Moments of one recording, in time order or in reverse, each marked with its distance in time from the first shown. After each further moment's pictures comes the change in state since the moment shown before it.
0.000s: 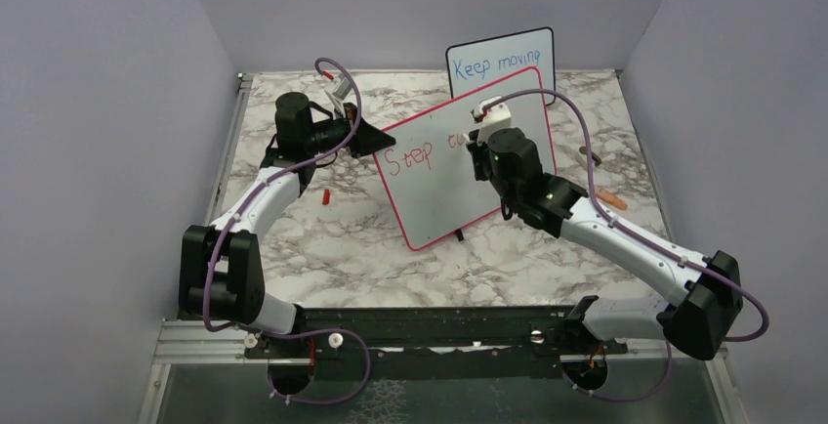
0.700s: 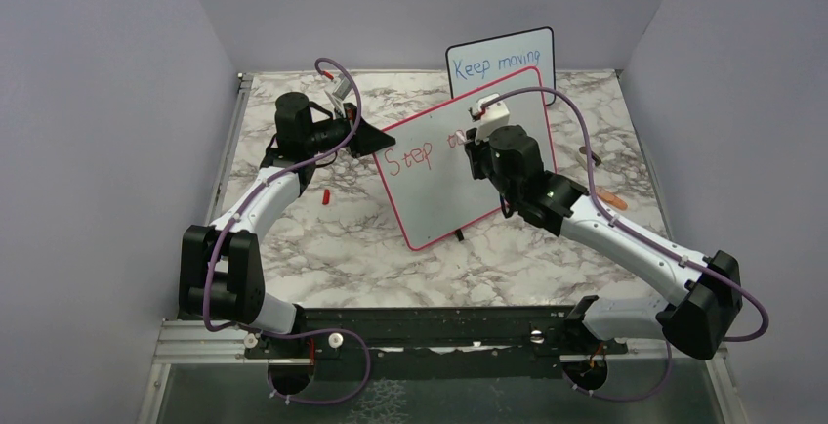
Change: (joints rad) left arm 0.001 0.000 0.000 -0.001 0.000 0.000; right arm -0.005 0.006 0.021 0.013 -0.079 -0.008
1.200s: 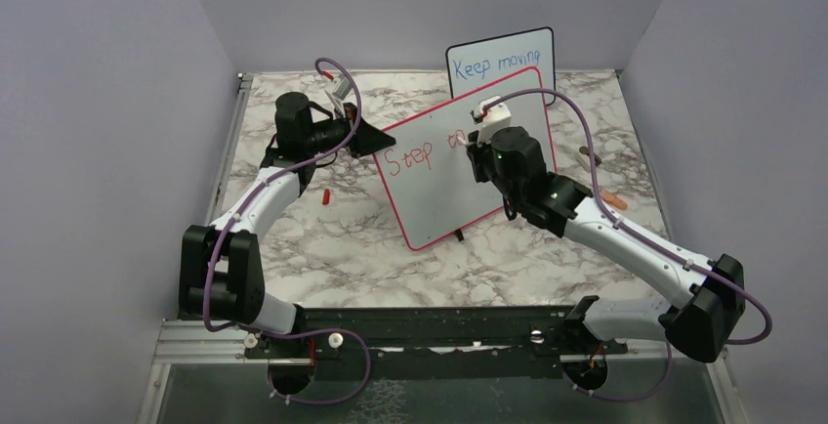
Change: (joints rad) left arm 0.000 0.000 0.000 0.000 0.001 0.000; right arm 0.000 -0.014 0.000 -0.047 0.000 0.001
